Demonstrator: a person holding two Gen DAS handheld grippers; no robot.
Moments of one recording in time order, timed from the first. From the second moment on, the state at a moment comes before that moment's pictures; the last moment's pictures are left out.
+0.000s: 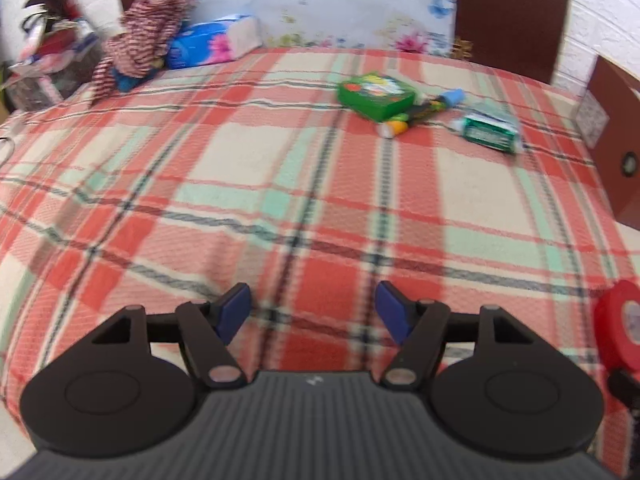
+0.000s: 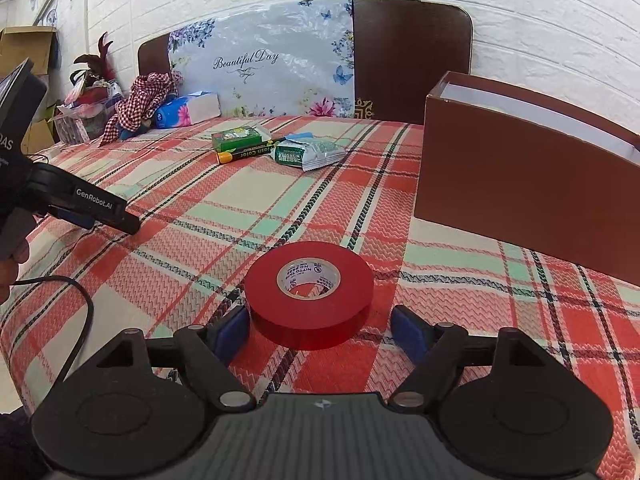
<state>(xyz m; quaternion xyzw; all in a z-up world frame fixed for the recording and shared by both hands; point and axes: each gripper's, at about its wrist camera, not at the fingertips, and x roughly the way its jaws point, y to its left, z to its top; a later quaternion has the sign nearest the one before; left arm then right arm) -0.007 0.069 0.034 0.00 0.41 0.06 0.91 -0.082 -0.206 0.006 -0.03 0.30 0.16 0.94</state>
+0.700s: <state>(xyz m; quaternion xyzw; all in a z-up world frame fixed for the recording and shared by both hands) -0.010 -0.056 0.042 -0.06 0.46 -0.23 0.85 -0.082 -0.203 0.004 -0.05 0.29 0.17 0.94</state>
